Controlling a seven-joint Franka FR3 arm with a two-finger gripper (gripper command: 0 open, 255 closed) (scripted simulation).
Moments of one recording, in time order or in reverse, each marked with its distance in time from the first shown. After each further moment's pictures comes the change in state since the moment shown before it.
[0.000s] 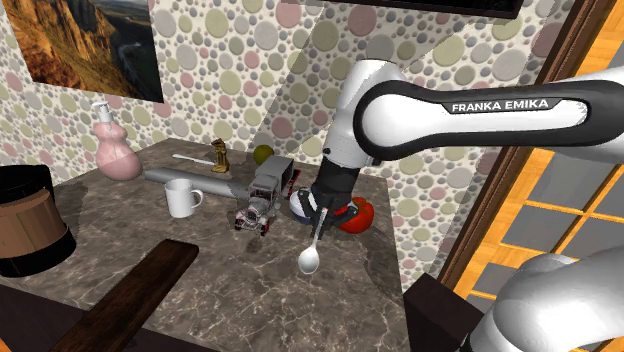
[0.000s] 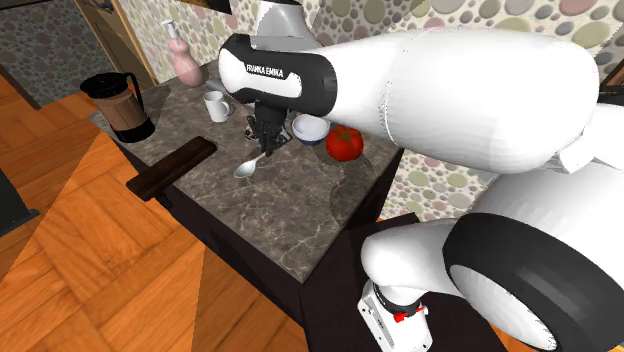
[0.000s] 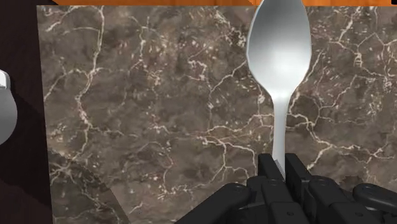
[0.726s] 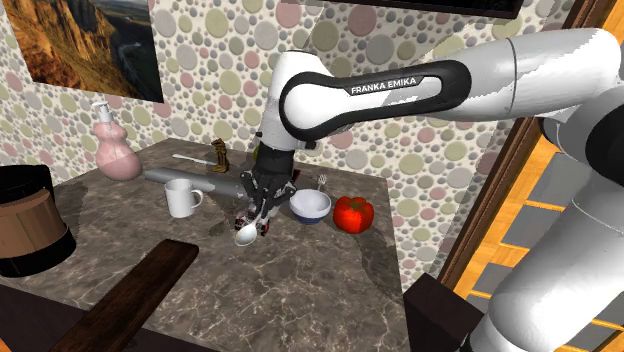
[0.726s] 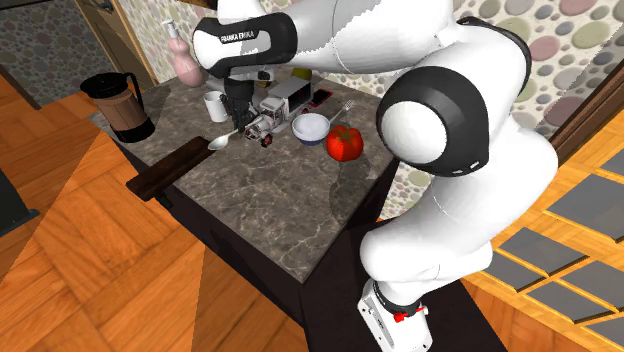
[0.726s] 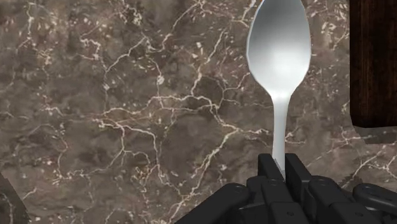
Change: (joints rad) arm -0.095 0.509 0.165 0.417 -0.262 0.086 0.195
